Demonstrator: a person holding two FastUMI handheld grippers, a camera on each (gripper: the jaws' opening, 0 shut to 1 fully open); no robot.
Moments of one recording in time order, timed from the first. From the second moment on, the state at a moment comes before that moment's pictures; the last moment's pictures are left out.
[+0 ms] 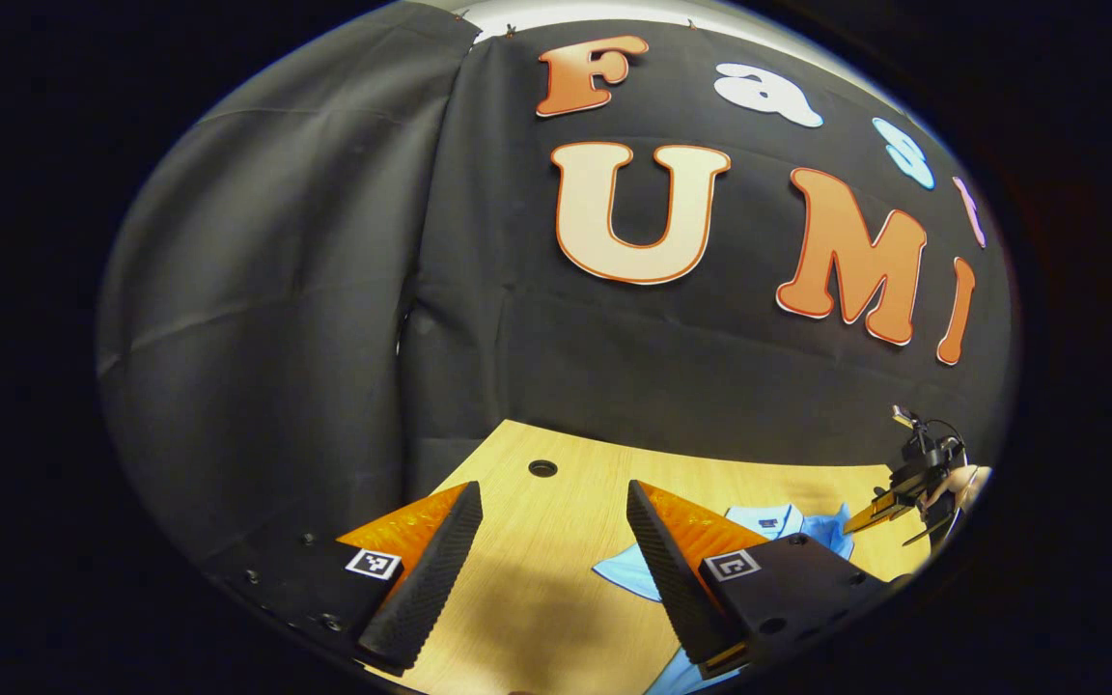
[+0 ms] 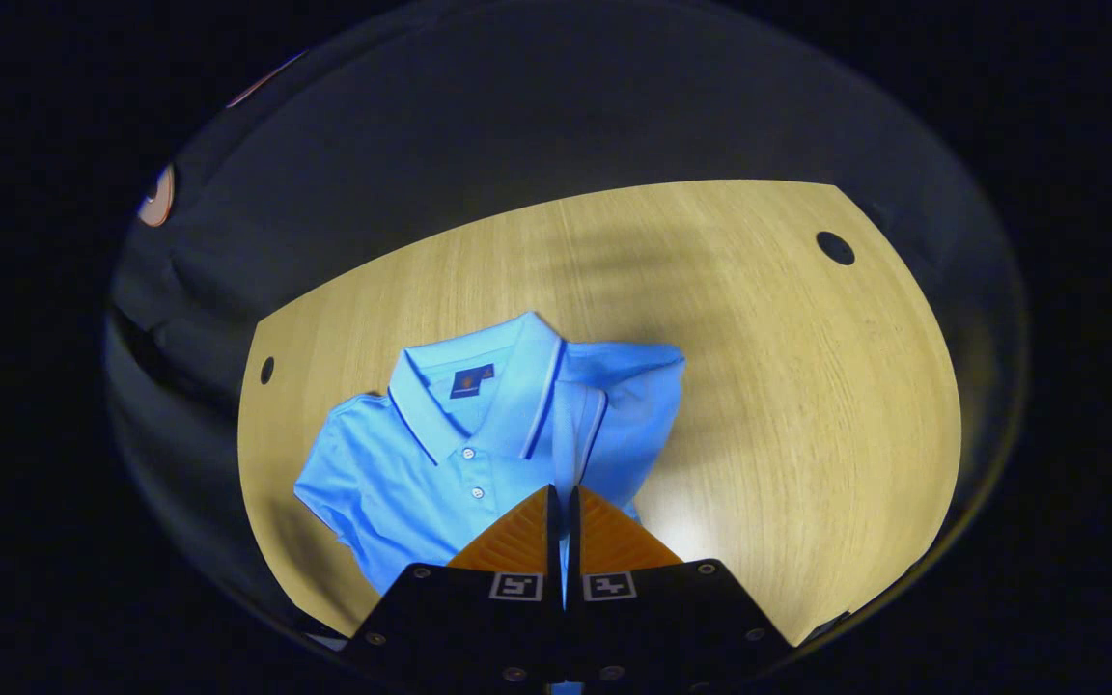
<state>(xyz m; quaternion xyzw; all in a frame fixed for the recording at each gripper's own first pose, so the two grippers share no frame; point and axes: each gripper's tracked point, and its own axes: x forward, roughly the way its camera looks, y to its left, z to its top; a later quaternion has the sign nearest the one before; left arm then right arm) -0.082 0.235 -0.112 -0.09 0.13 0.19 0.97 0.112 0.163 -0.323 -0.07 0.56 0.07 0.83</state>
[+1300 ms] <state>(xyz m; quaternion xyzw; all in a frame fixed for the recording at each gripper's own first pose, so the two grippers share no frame) -0.040 0.169 -0.203 -0.20 0.28 0.14 0.93 0.056 0.208 -0.334 -0.07 0.56 0.15 0.81</state>
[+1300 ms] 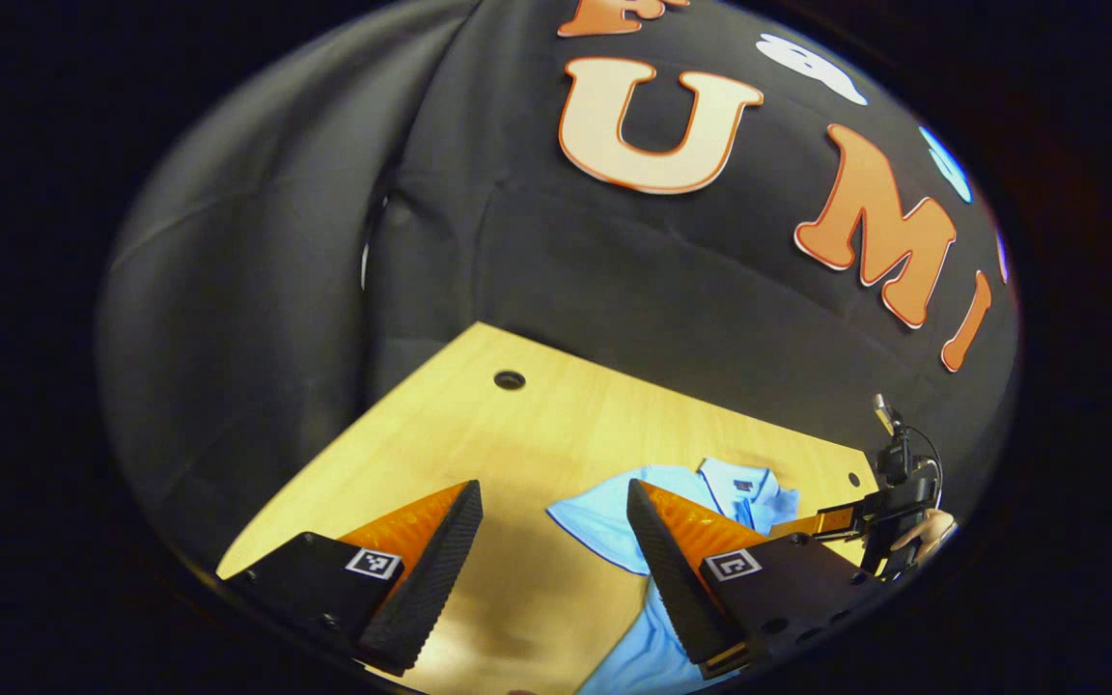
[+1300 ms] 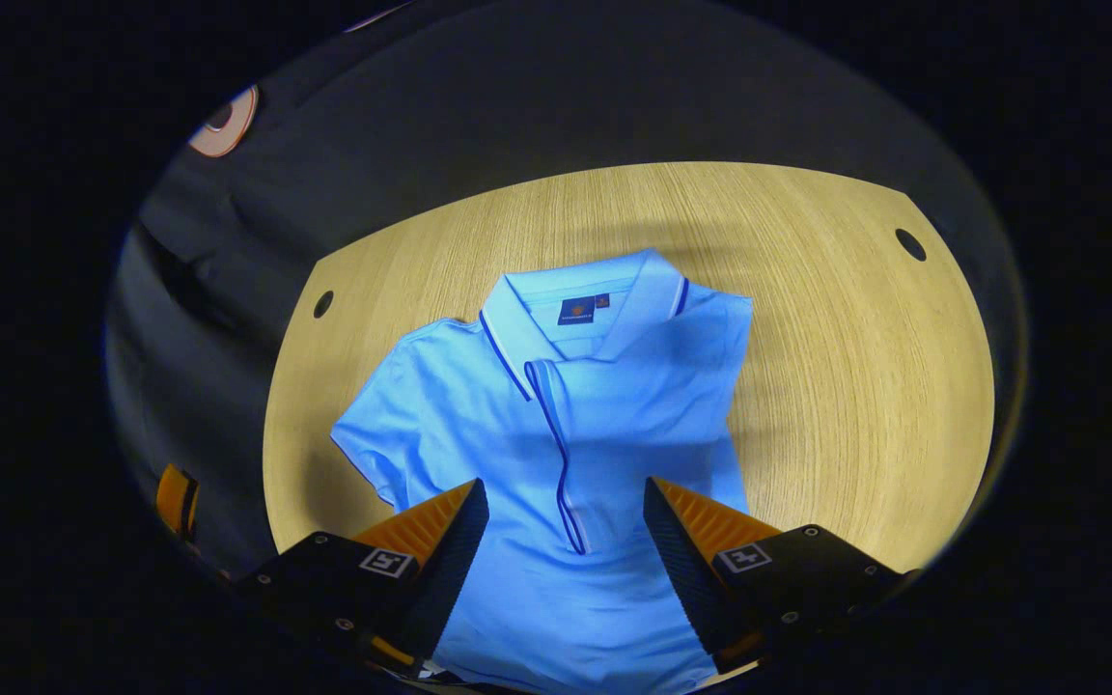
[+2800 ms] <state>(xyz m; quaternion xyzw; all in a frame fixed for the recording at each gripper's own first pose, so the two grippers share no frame) 0.037 0.135 -0.391 -0.20 0.51 0.16 0.82 -0.009 0.039 -0.294 0.10 0.57 0.08 0.81</state>
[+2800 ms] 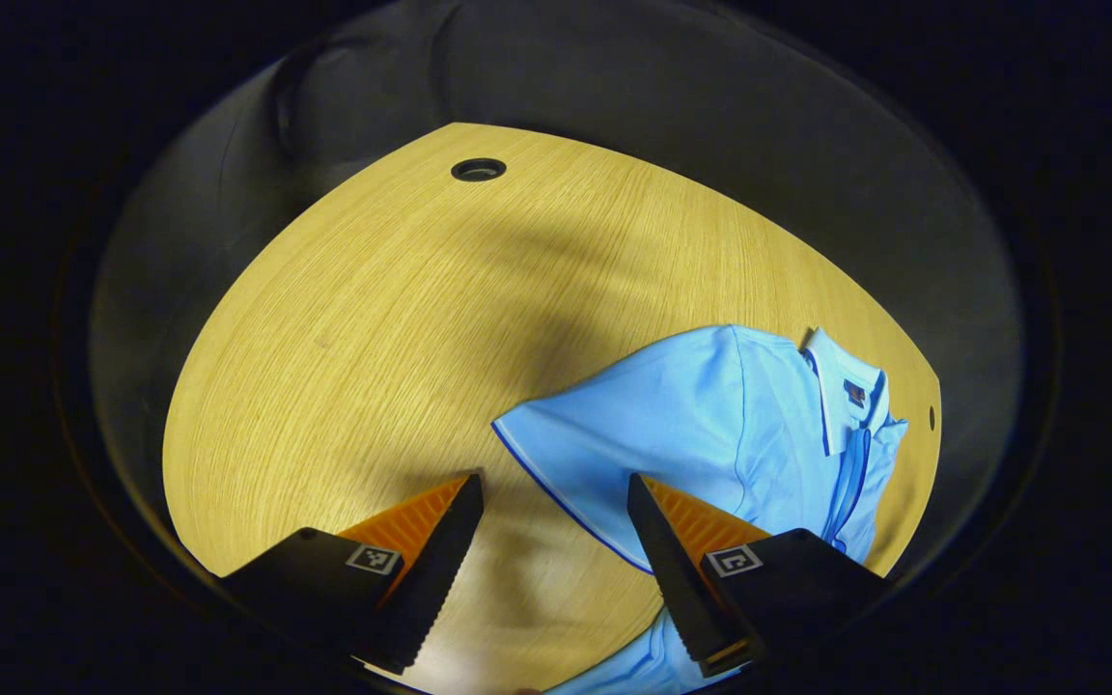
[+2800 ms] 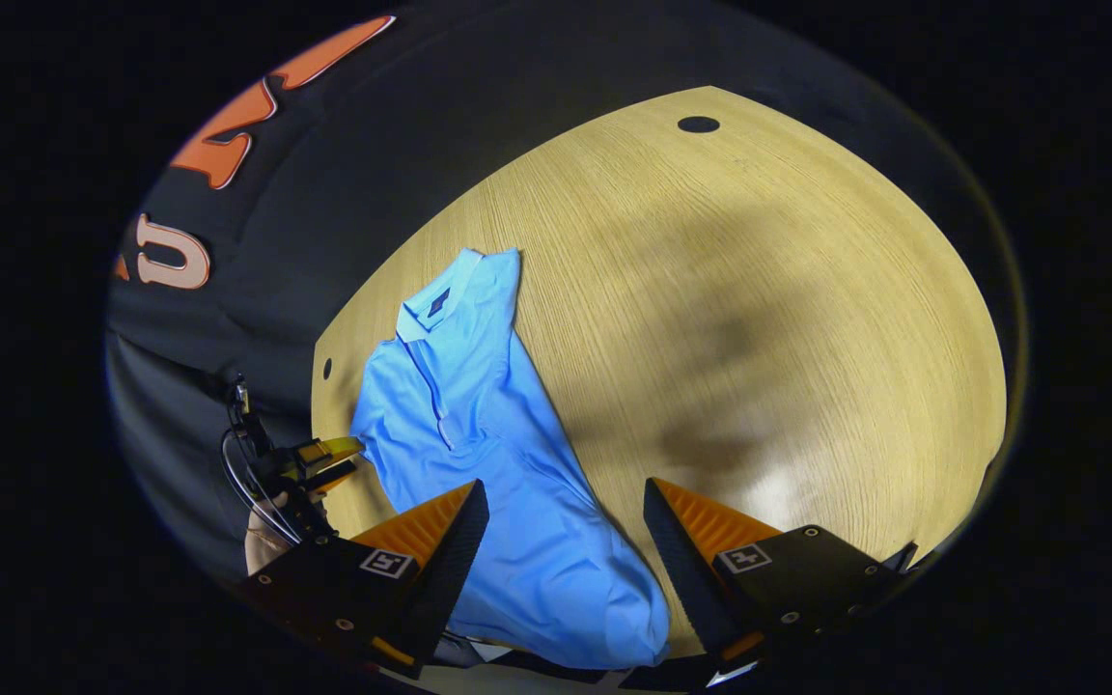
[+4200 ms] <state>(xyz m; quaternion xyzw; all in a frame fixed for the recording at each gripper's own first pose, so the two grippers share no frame) 0.062 0.094 -0.325 -0.17 0.43 0.10 0.88 -0.030 0.042 -0.295 0.11 0.56 0.09 0.82</state>
